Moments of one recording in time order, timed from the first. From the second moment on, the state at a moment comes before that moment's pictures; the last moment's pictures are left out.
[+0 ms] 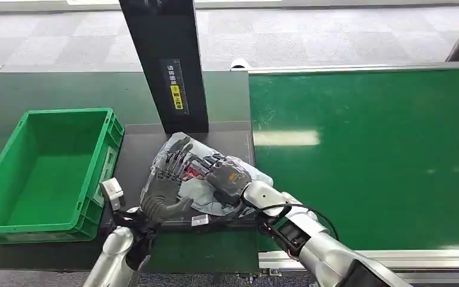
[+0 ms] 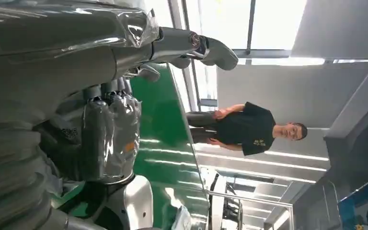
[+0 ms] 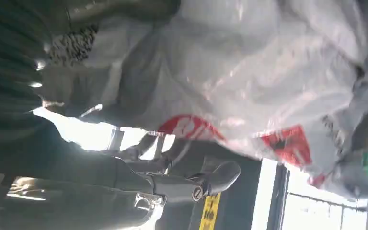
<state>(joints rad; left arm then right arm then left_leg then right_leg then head) -0.23 -0.13 -0.28 -1.17 0.04 -0.39 -0.62 -0.76 0.10 1.03 -0.46 1.02 -0.43 -0.44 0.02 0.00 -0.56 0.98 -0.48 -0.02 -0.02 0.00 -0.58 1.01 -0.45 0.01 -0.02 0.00</state>
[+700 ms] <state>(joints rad) -0.25 -0.13 -0.28 -1.16 0.04 -0.37 -0.62 -0.59 0.11 0.69 -0.74 0.47 -0.19 -0.69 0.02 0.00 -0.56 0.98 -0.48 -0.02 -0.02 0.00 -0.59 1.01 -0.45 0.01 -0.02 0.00</state>
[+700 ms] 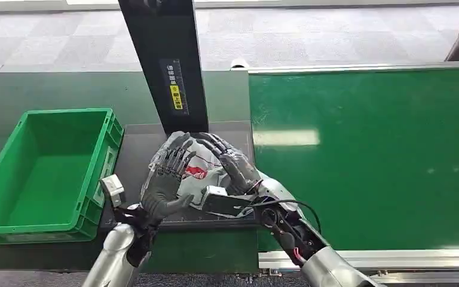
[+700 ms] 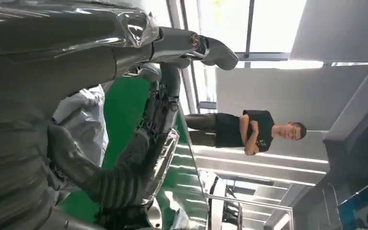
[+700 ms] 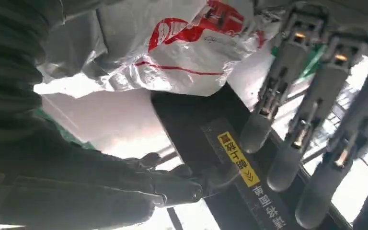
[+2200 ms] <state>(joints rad) -0.20 -0.10 -0.24 -1.25 -0.32 -0.13 -0.58 -0.18 -0.04 0.16 -1.28 0.18 -0.02 -0.56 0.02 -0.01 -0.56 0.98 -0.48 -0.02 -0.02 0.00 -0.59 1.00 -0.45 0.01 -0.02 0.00</state>
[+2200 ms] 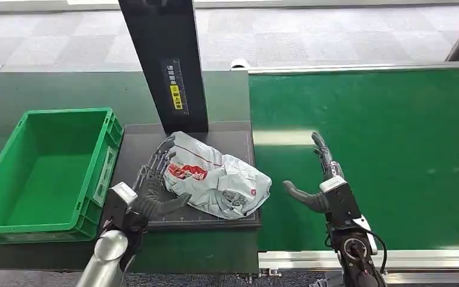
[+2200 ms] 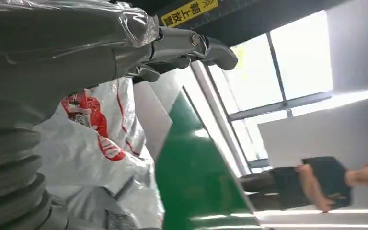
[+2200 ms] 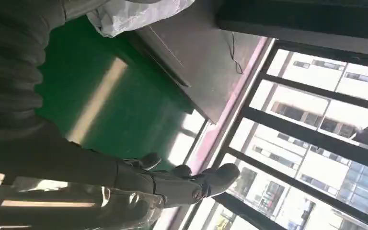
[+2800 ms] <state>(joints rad) -0.32 -0.06 -0.38 -1.16 -0.71 -0.05 -0.42 -0.11 -0.02 0.12 -1.28 0.26 -0.03 -0.57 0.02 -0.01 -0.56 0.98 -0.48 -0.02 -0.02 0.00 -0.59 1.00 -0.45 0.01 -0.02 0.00</state>
